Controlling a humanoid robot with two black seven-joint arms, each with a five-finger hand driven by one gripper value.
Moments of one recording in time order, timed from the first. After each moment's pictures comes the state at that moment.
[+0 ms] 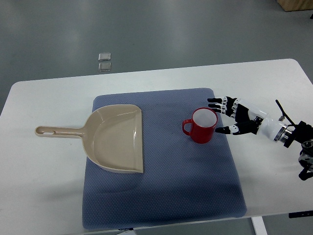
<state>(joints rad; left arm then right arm) -0.04 0.00 0.06 -0.21 0.08 0.00 0.10 0.44 -0.44 0.77 0.88 -0.92 0.47 0.61</state>
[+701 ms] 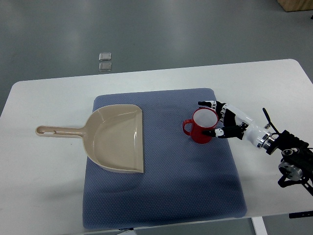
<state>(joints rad) -0.04 0.00 0.05 -0.21 0.08 0.00 0.10 0.43 -0.33 0.77 0.84 -0.92 0.38 0.61</state>
